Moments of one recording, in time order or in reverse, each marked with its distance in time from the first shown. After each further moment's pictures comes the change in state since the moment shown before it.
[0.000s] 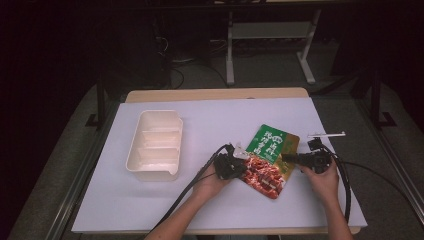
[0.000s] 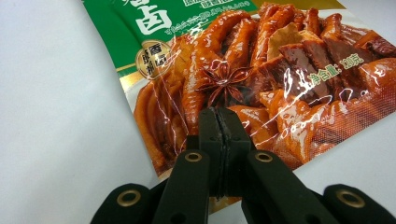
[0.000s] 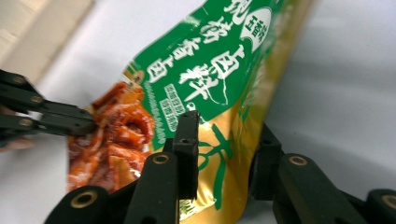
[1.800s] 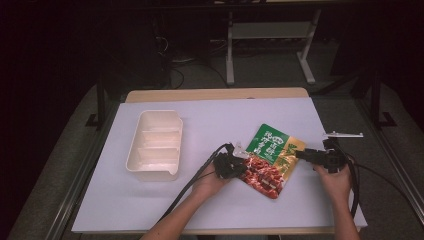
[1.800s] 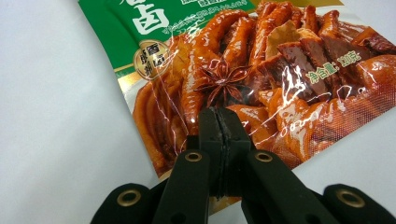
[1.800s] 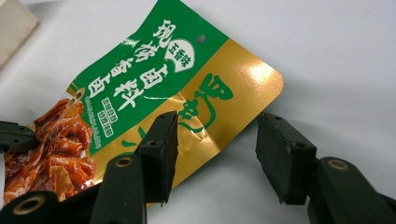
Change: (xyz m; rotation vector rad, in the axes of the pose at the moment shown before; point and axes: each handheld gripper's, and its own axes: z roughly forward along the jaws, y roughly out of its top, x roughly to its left) left arm 0.003 0.000 0.000 0.000 -0.024 0.003; right arm -0.019 -0.003 -0.030 -0.087 -0.176 0.011
